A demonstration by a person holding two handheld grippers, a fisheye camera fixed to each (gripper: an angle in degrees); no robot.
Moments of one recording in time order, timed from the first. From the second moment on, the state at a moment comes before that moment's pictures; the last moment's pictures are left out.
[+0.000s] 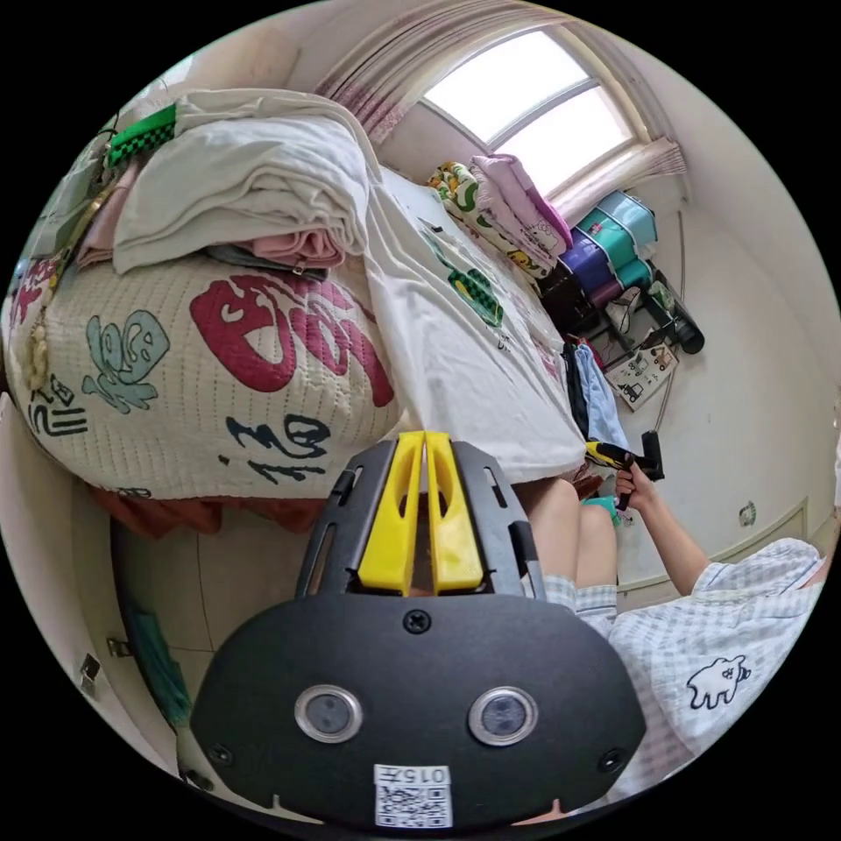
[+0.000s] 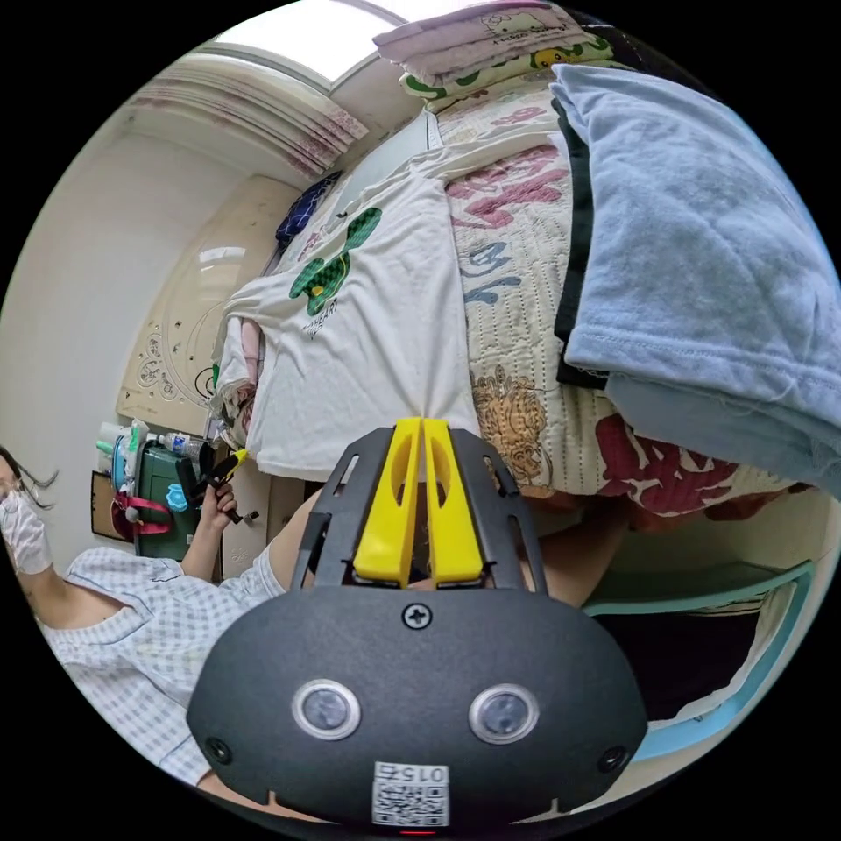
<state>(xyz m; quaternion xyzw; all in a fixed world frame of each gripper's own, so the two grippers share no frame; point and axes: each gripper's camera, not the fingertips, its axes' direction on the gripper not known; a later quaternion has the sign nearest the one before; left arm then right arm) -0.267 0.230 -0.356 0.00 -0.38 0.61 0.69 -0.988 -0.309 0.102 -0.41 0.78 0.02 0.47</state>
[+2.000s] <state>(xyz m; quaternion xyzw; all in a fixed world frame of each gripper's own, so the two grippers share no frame) -0.210 0.404 -0.144 0.00 -0.54 0.71 0.45 -0.954 -0.103 -0.190 -0.54 0.81 -0.21 0.13</state>
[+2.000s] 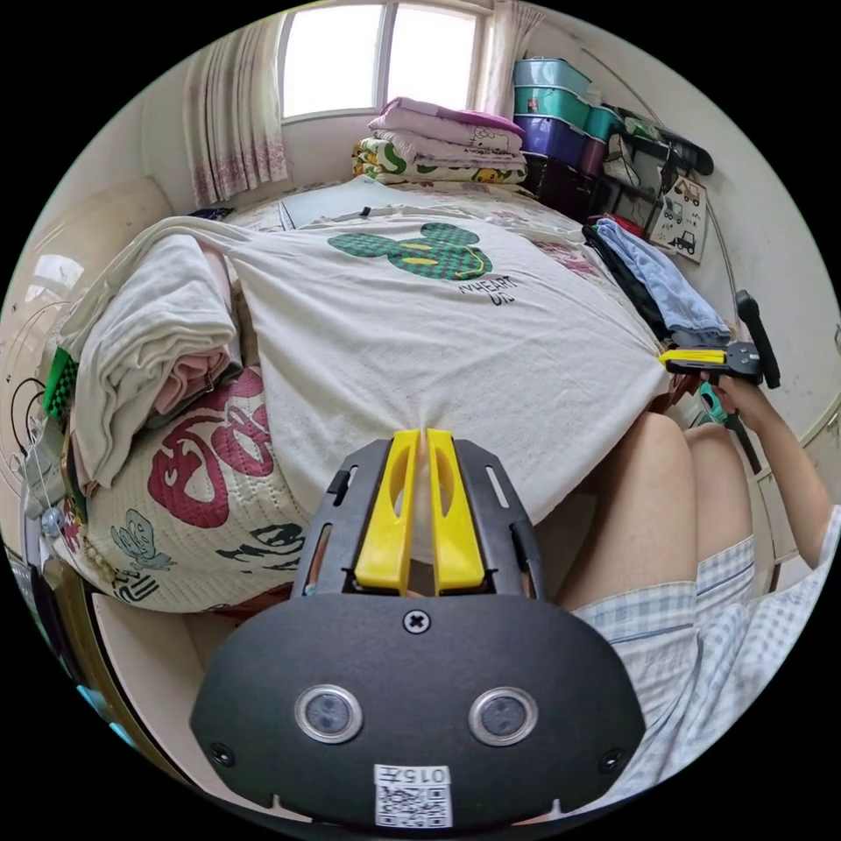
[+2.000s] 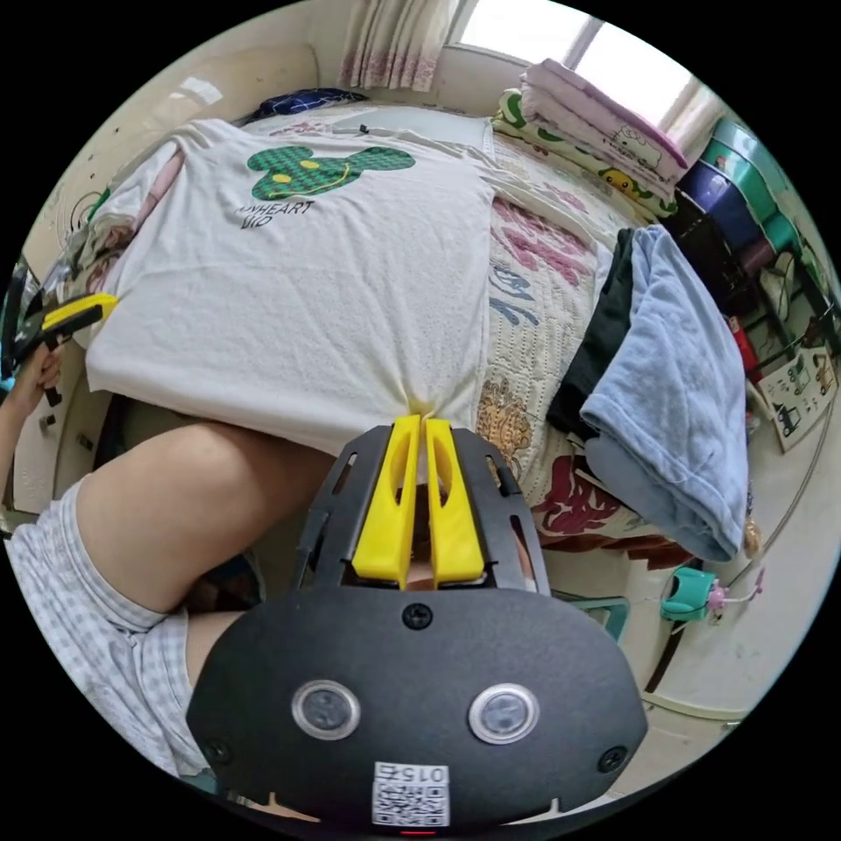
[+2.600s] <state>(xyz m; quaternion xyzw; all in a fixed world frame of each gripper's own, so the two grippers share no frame) -0.191 0.431 -0.143 0.01 -0.55 0.70 0.46 -0.935 -0.060 -0.305 -0.54 0.81 -0.23 0.09</state>
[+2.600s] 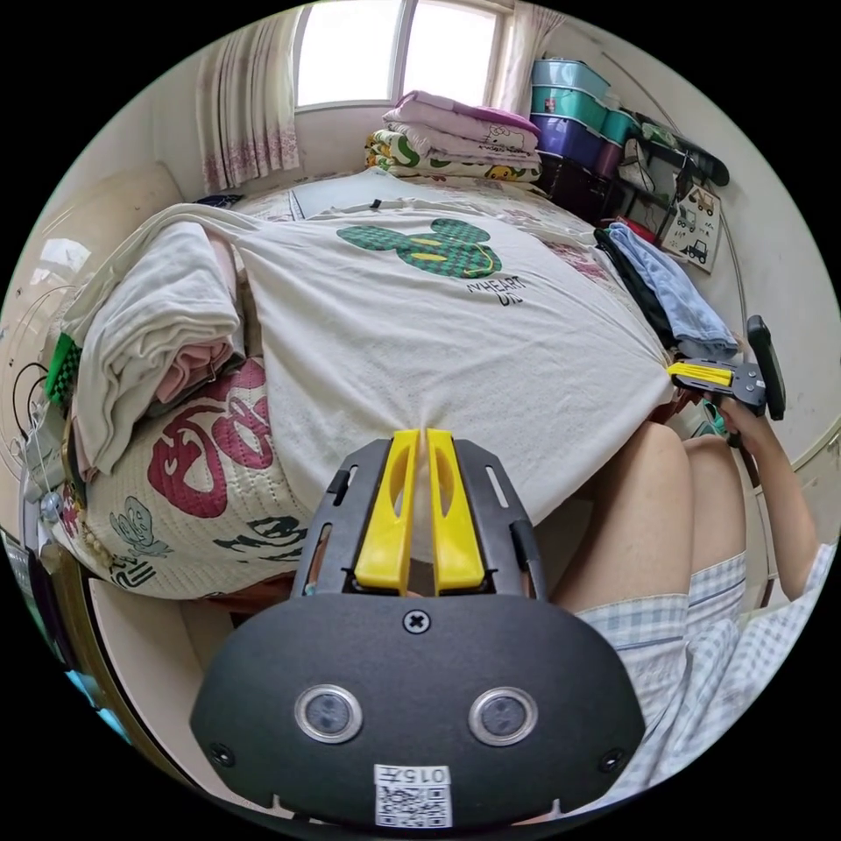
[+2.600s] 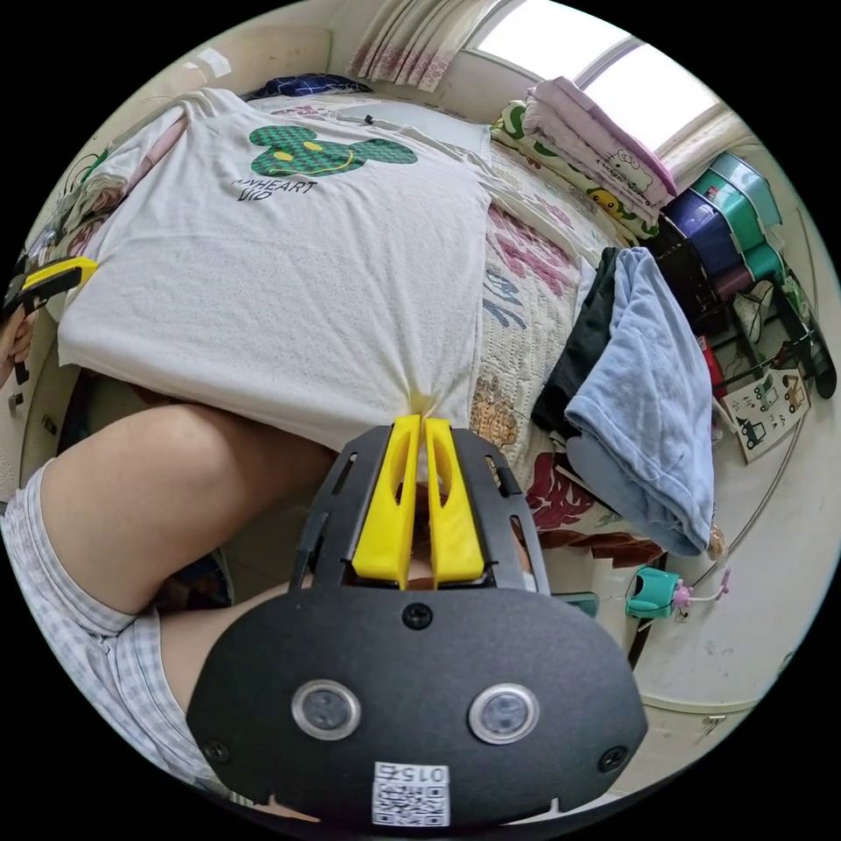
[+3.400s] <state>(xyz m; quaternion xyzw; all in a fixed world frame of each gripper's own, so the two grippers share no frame) -0.182 0.454 -0.147 0.00 -0.55 0.72 0.43 -0.913 -0.033 -0.330 -0.53 0.81 -0.23 0.08</state>
